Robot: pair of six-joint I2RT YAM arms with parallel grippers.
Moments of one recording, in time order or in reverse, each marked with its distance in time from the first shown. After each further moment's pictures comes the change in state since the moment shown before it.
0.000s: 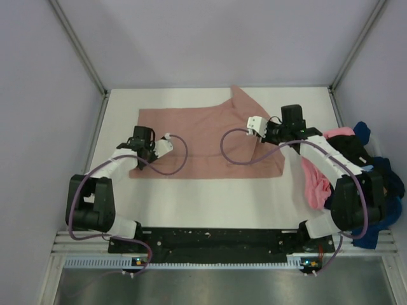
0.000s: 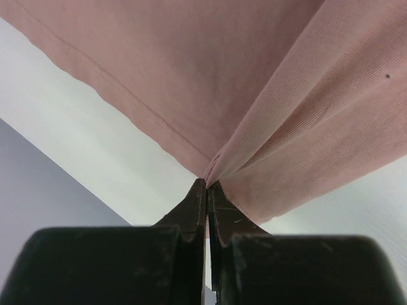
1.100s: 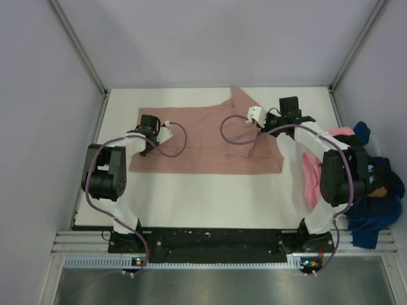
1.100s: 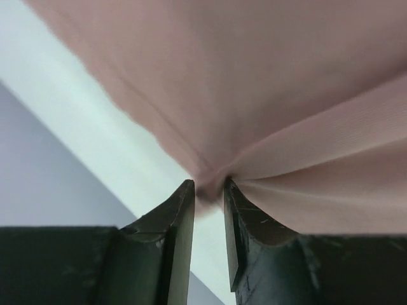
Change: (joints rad) left arm 0.011 0.332 0.203 0.134 -0.143 -0.034; right arm -0.063 0.251 0.169 0.016 0.005 0.007
